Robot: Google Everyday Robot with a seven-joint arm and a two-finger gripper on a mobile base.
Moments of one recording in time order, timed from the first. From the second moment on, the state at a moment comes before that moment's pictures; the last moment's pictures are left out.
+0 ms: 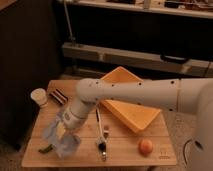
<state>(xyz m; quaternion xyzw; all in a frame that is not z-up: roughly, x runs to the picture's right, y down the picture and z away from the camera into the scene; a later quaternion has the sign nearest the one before) -0.191 0.198 0.616 -0.56 -0.03 0.45 0.70</state>
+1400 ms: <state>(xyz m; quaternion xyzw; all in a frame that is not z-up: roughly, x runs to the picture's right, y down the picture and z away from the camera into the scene) -0.206 0.235 0.677 -0.56 0.06 0.44 0.70</state>
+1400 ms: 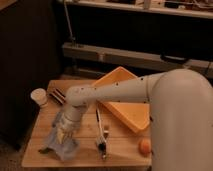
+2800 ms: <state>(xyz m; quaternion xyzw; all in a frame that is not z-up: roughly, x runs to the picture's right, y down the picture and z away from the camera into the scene) -0.185 0.230 0.681 -0.53 0.07 0.47 0.70</state>
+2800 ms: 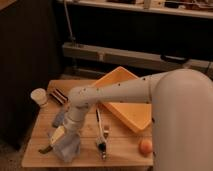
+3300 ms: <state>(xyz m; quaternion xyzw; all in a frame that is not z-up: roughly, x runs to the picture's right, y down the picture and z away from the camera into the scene) -0.169 0.219 0.676 -0.51 0.07 0.48 0.71</state>
